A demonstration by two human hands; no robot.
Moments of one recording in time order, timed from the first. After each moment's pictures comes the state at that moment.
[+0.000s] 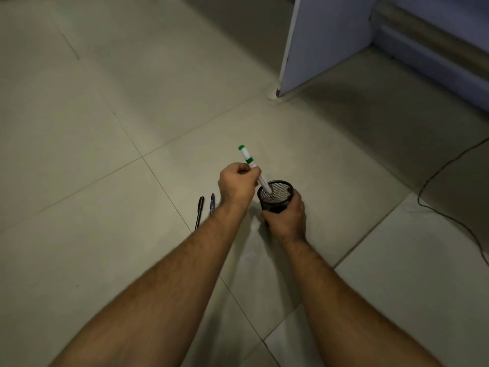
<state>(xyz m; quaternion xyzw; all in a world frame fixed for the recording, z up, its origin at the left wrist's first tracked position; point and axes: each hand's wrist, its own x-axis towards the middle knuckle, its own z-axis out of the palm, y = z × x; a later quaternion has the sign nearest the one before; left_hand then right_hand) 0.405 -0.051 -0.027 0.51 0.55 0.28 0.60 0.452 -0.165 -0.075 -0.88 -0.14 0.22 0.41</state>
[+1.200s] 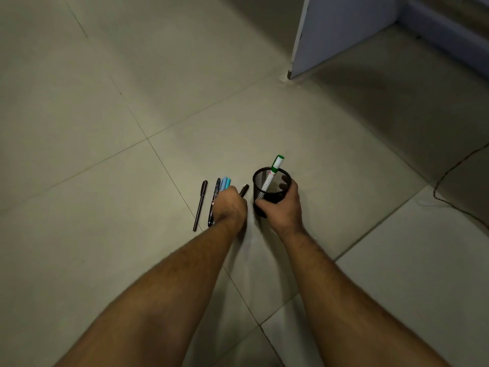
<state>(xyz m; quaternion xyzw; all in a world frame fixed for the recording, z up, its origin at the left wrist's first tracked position) 0.367 -0.078 -0.090 0.72 0.63 -0.06 0.27 0.443 -0.167 -0.083 -0.80 -0.15 0.31 0.49</state>
